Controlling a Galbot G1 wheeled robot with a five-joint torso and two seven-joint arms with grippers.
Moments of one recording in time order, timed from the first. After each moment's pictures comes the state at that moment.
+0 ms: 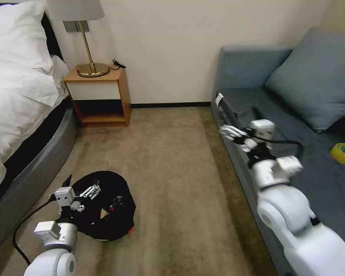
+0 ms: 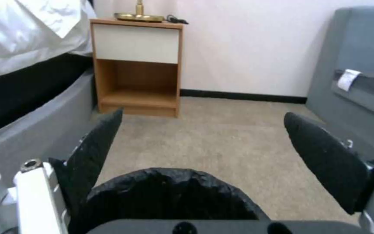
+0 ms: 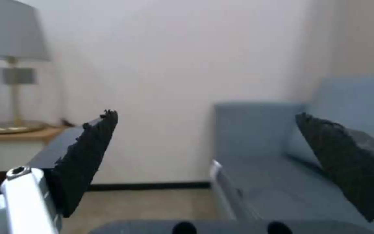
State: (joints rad) left arm 1.58 -1.45 -0.77 -2.08 -0.28 0.04 0.11; right arm -1.29 1.15 0.41 2.31 0.27 -0.14 0.38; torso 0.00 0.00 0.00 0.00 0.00
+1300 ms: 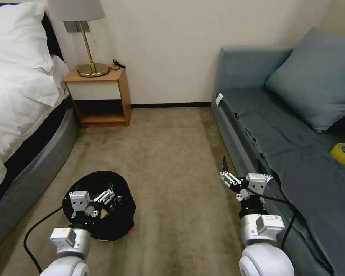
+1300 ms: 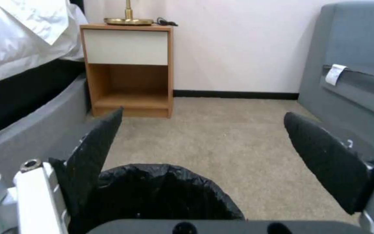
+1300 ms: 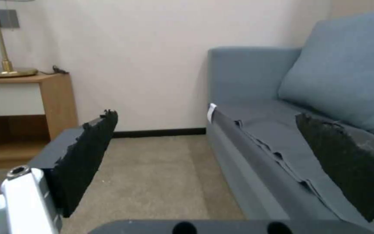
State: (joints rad) left arm 1.65 -1.47 -0.69 -2.15 -0.18 0.01 0.05; right arm -1.56 1.37 0.32 2.28 0.03 -0.08 0.36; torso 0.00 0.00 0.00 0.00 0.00
